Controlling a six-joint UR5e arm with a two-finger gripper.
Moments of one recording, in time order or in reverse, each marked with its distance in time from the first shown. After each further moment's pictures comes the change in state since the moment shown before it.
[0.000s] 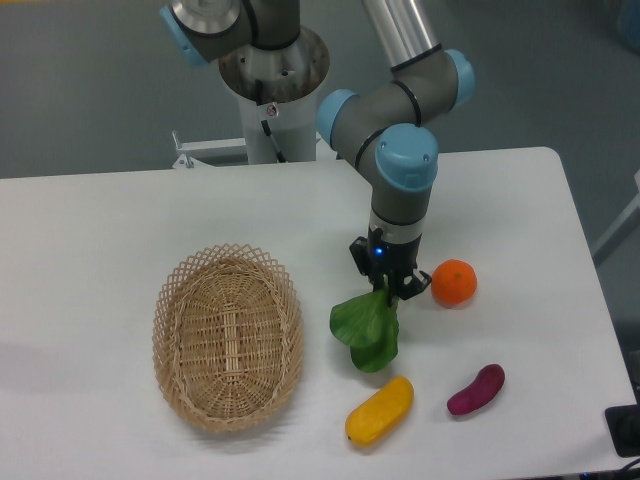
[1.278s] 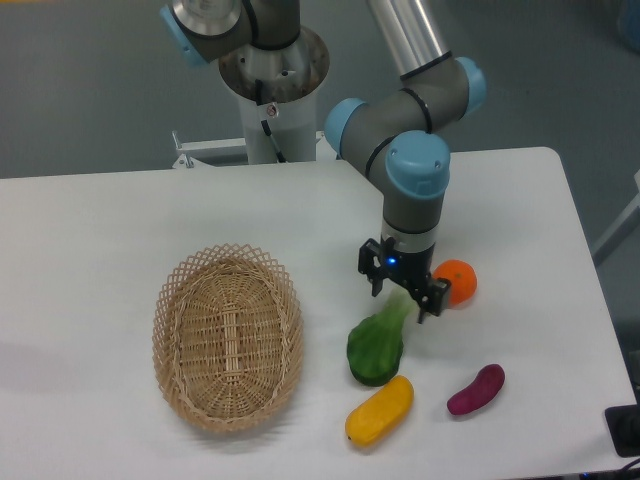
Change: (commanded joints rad) arm 0.011 0.006 0.185 -0.002 0.002 -0.025
